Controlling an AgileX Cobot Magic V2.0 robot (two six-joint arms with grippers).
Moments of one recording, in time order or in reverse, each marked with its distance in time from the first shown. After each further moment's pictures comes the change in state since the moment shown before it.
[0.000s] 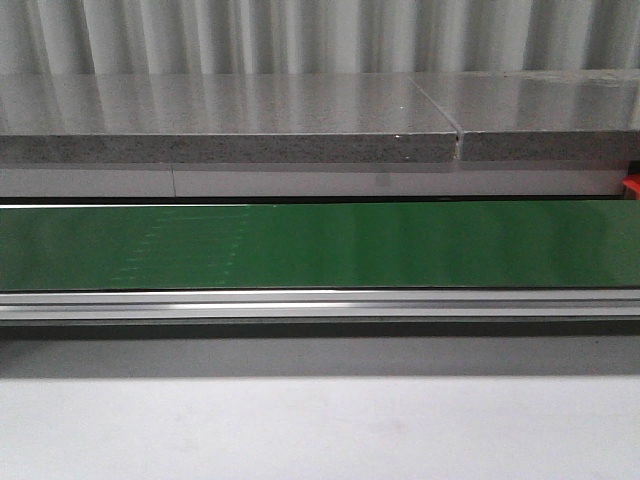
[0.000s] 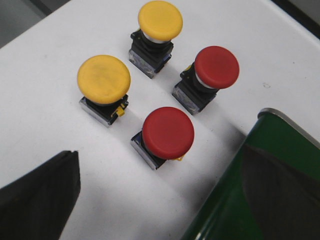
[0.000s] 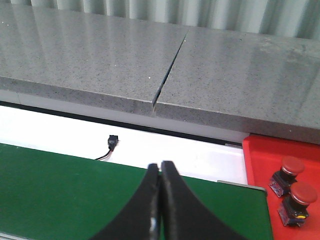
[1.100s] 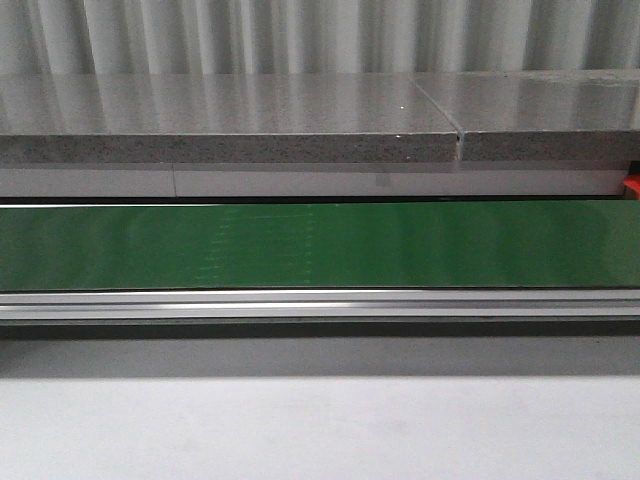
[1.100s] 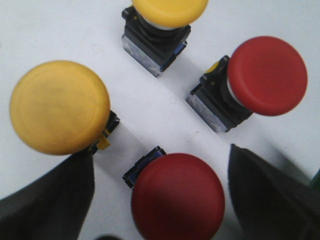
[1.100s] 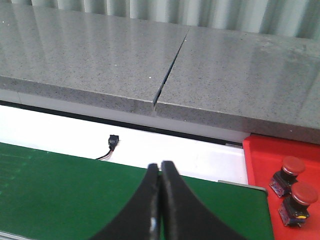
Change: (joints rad) left arm 0.000 0.301 -0.156 0.000 -0.017 0.000; right arm 0.000 0.000 0.000 0.000 0.002 0.000
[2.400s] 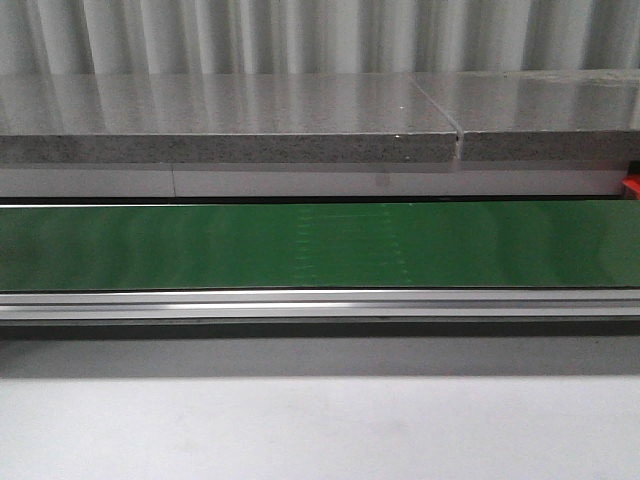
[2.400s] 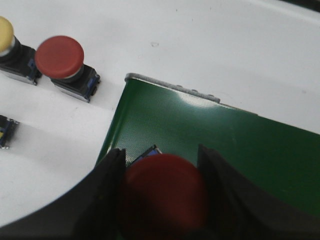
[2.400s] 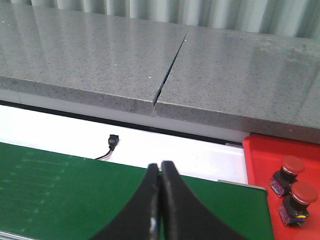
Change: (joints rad) left arm -0.271 -0.263 0.000 -0.004 0.196 0.184; right arm 0.000 0.000 0.000 0.000 0.000 0.000
